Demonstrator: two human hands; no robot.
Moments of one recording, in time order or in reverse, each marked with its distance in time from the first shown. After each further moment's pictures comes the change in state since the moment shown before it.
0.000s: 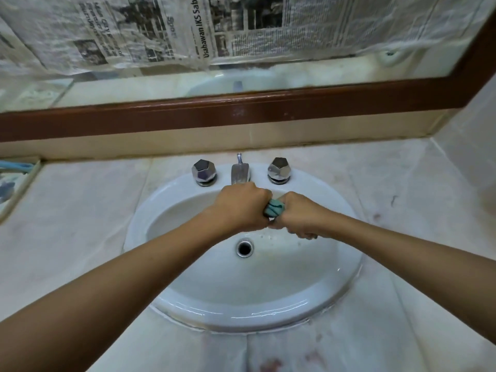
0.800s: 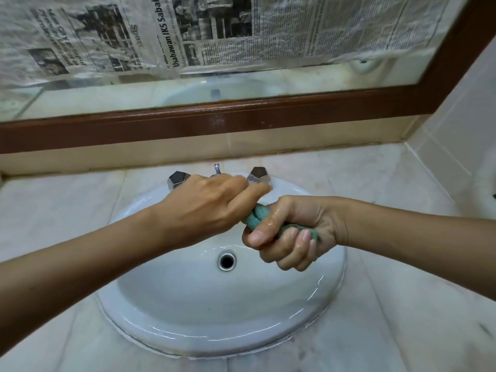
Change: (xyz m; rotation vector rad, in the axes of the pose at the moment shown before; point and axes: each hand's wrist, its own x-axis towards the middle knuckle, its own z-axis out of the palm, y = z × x) left_hand -0.028 -0.027 -0.042 0.169 0.584 0.645; right_hand -0.035 -0.024 -0.053 0.810 -1.297 0.137
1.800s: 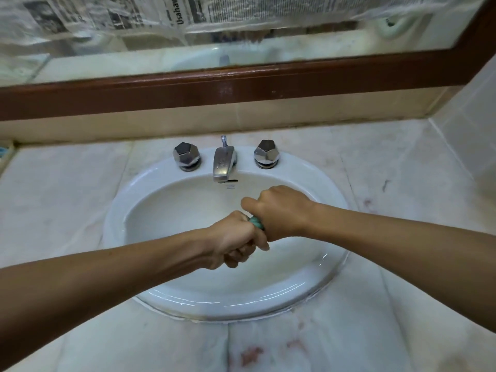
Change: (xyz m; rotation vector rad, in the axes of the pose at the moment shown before) left_hand -0.005 0.073 0.066 -1.497 -0.659 -1.362; right_hand 0.054 0.031 -0.032 -1.954 1.197 0.007
